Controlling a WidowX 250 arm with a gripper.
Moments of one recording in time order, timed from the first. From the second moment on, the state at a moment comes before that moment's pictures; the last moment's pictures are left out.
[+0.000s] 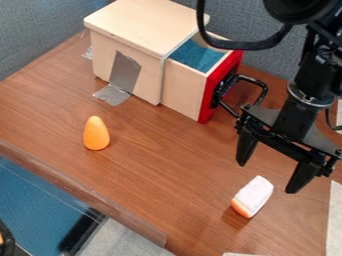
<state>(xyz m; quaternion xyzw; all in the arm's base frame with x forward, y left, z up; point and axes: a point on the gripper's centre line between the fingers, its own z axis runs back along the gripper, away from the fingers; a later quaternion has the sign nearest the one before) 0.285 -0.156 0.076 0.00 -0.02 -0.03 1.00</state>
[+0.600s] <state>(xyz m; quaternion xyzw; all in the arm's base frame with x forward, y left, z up) 0.360 -0.135 0.067 0.04 -0.02 0.01 1.00</state>
